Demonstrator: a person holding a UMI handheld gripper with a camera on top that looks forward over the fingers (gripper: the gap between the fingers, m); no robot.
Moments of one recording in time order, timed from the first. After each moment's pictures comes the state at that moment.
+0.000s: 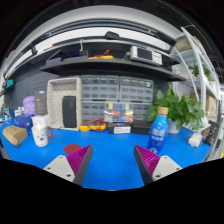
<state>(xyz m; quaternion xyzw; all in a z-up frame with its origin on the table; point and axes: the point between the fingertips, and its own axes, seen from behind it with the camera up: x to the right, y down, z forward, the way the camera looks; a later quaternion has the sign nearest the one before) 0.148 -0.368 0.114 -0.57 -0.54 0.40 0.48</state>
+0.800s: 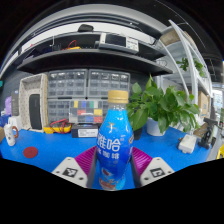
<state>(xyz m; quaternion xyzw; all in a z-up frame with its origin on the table) 0.068 -0.202 0.085 -0.60 -0.49 0.36 0.52</state>
